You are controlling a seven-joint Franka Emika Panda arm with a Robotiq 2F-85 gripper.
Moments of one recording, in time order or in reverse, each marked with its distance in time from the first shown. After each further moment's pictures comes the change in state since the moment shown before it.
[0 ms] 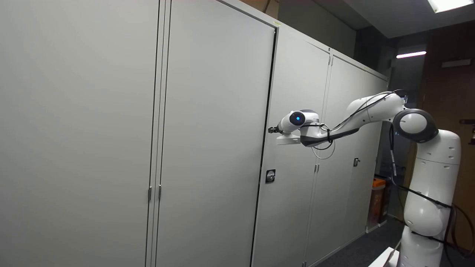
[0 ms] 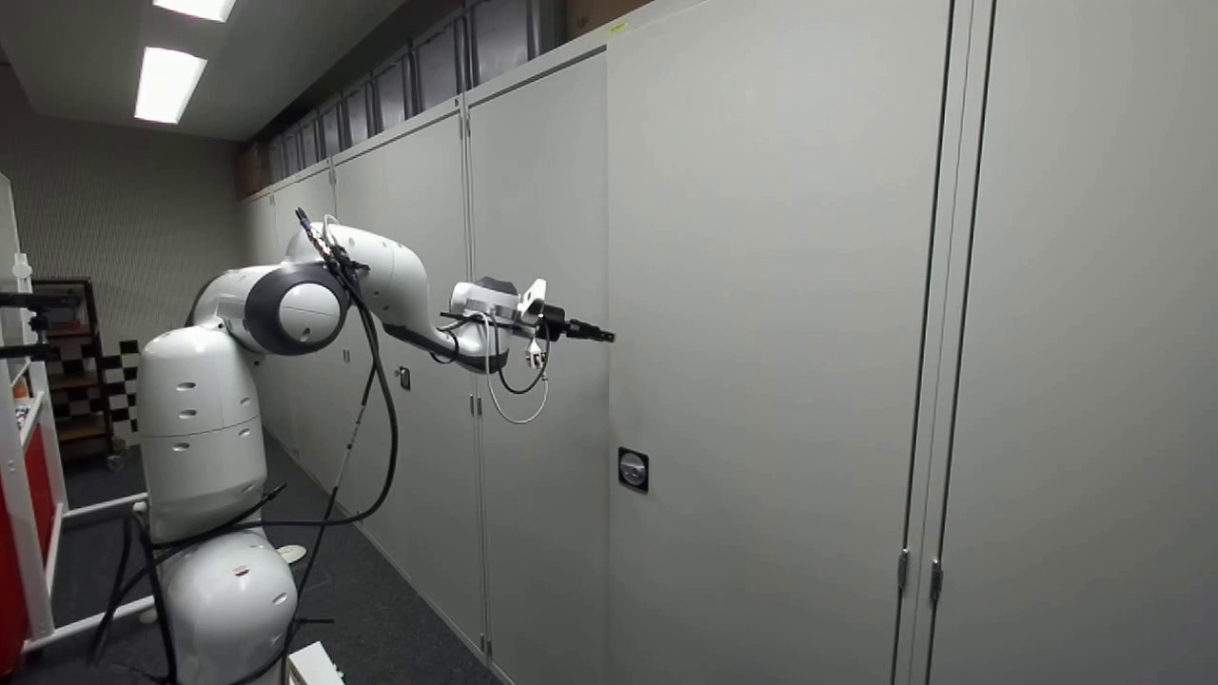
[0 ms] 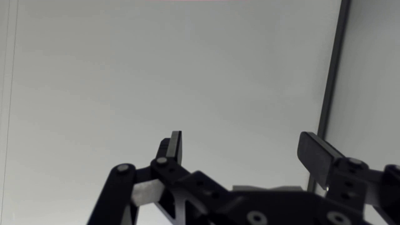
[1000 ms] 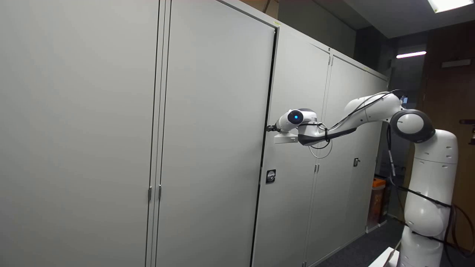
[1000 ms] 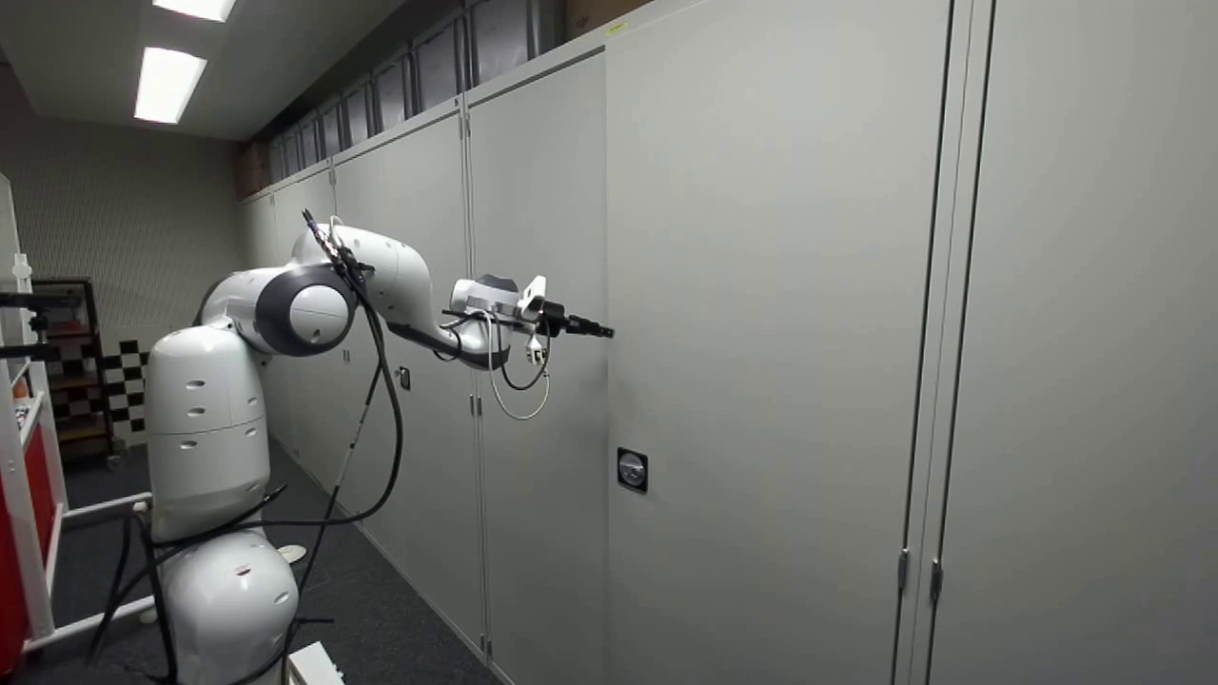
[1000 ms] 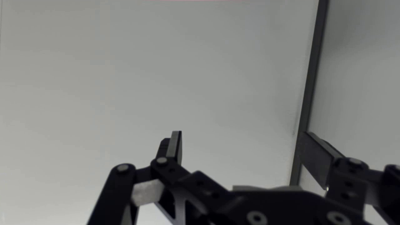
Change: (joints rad) arm 0.015 0.030 0.000 0.047 0.003 0.003 0.001
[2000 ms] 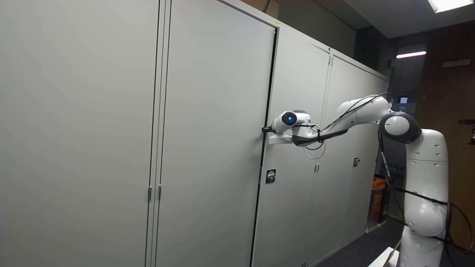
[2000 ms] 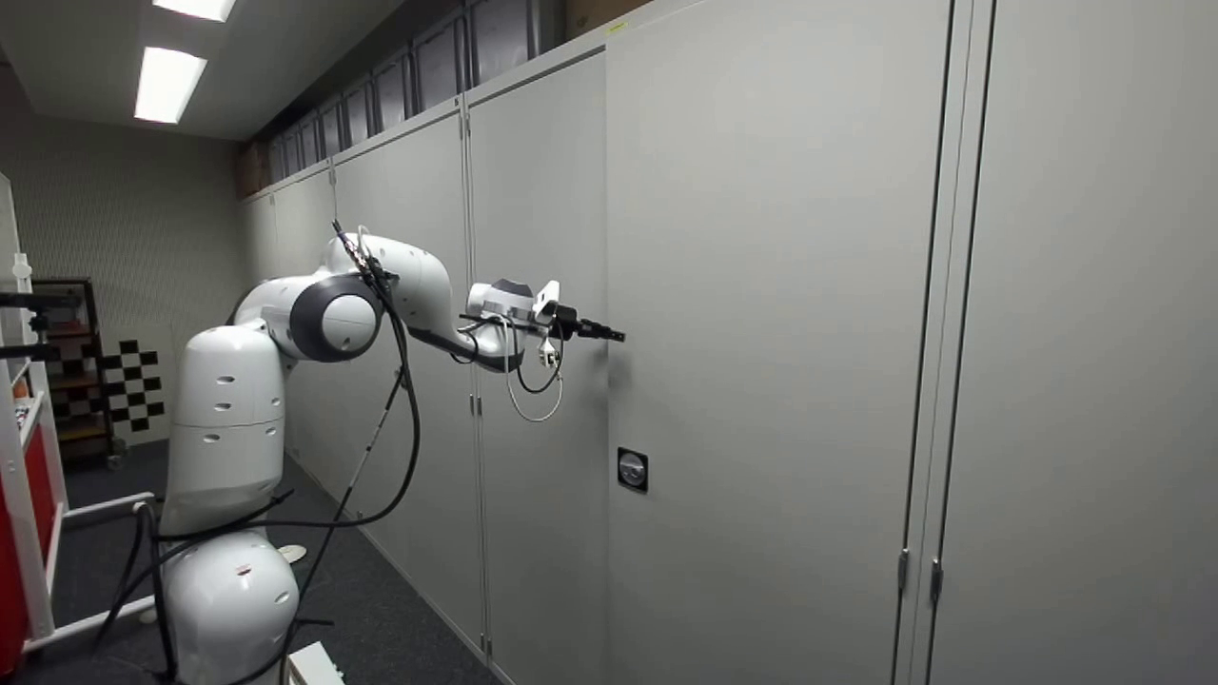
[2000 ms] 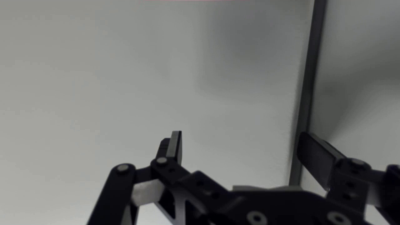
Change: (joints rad) arm 0.003 0.109 -0.010 0.109 -0.001 0.000 0.000
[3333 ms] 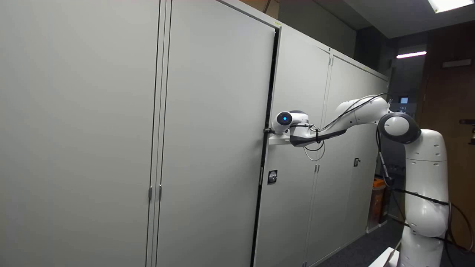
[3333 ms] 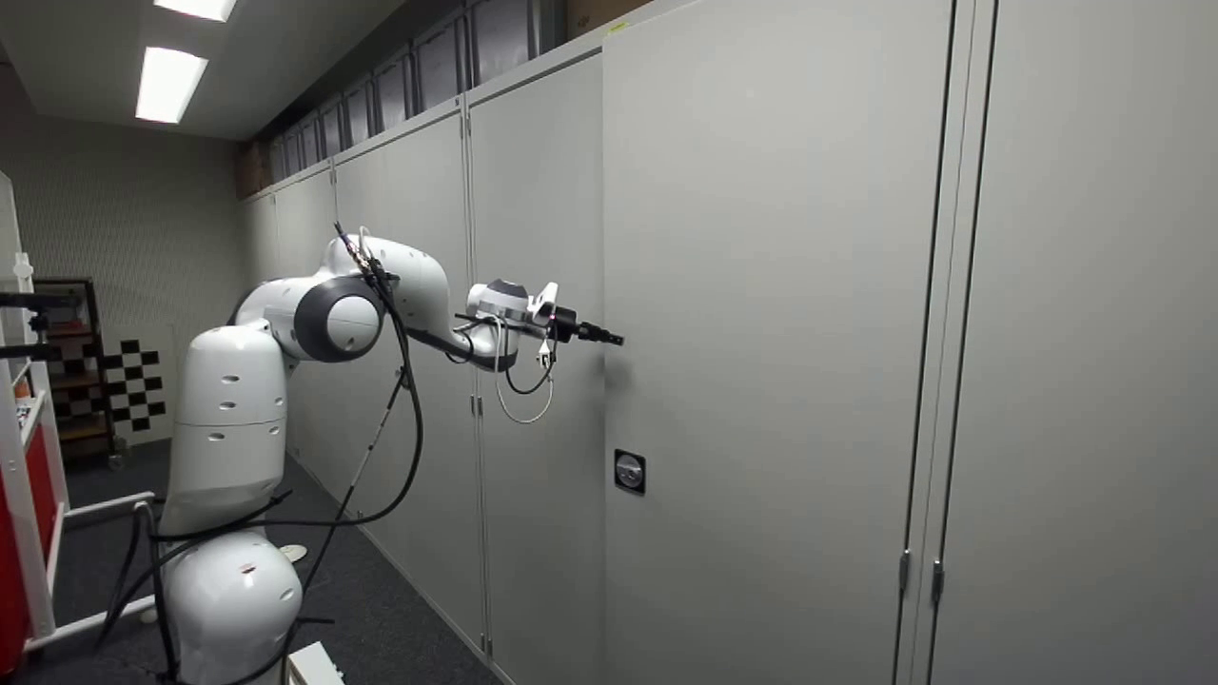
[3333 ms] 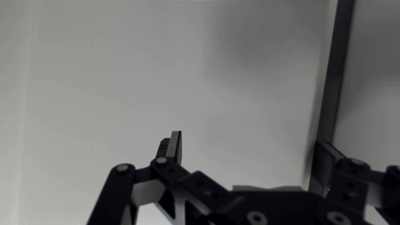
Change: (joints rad) arm 0.041 0.011 -0.006 0.013 0.040 -0.156 0.000
